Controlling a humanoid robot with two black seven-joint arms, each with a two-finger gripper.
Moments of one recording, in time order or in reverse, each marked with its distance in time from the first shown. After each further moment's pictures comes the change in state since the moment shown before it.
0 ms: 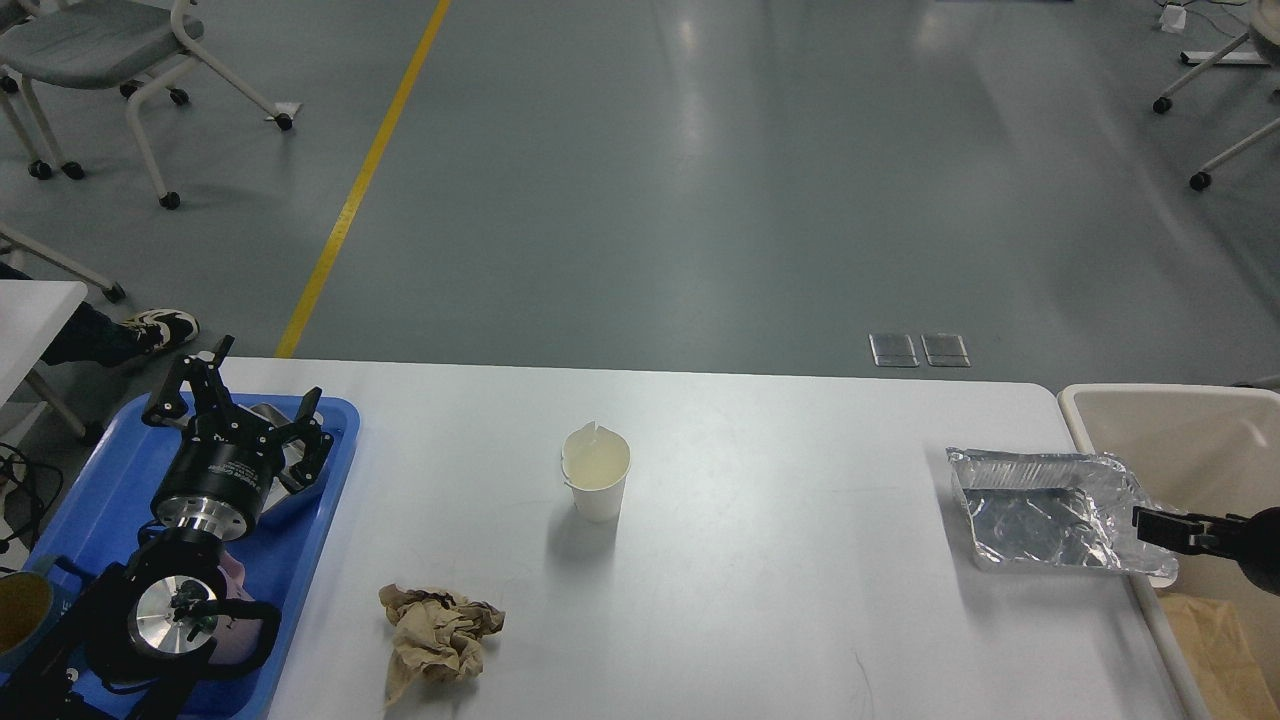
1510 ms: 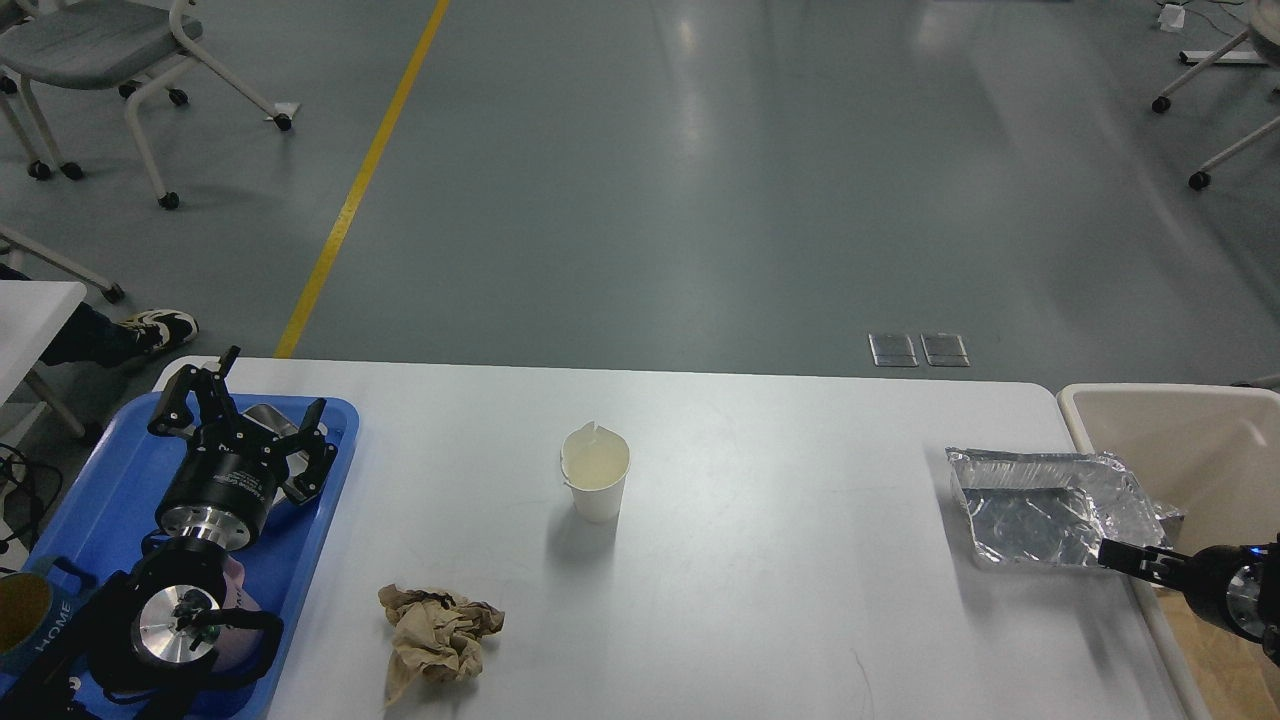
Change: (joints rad) left arm 0.014 0.001 0.012 0.000 0.000 0.002 0.000; right arm 0.107 0.223 -0.245 -0.367 0.238 -0.064 0.041
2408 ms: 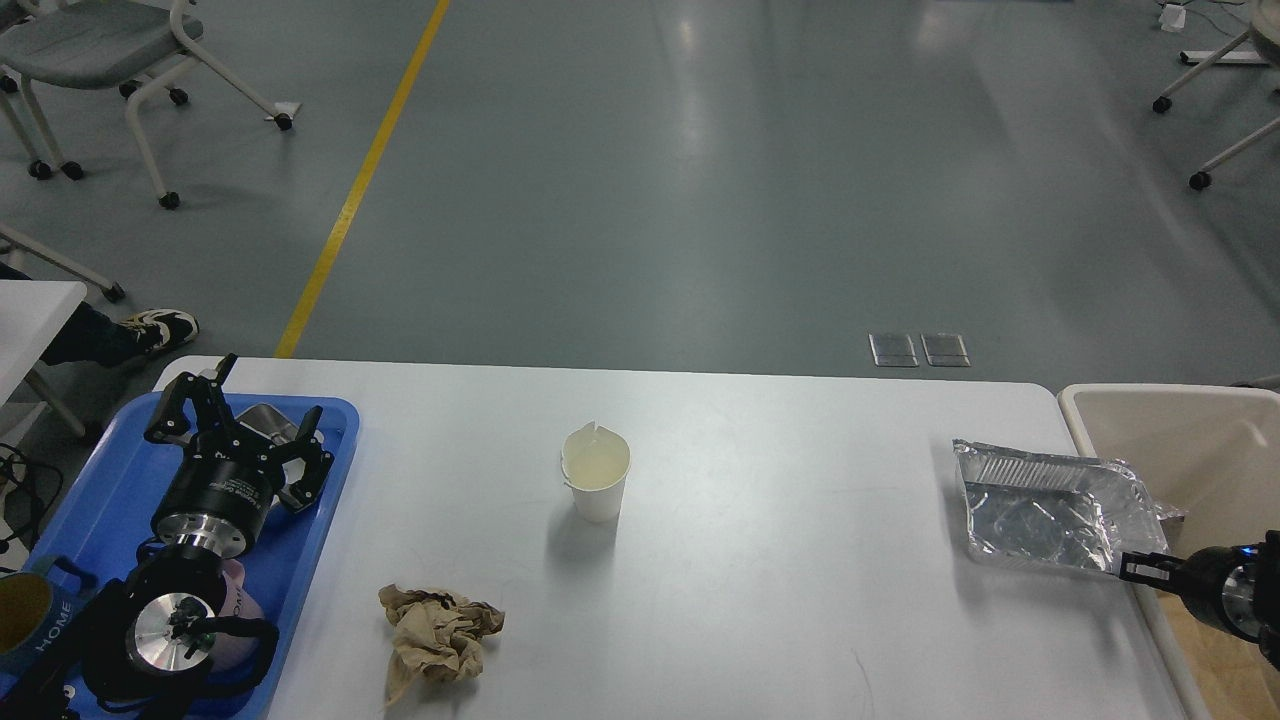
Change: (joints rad) left arm 0.015 0.006 -0.001 -0.001 0.000 -0.003 0.000; right arm 0.043 0.035 -0.113 -0.089 0.001 0.000 0.054
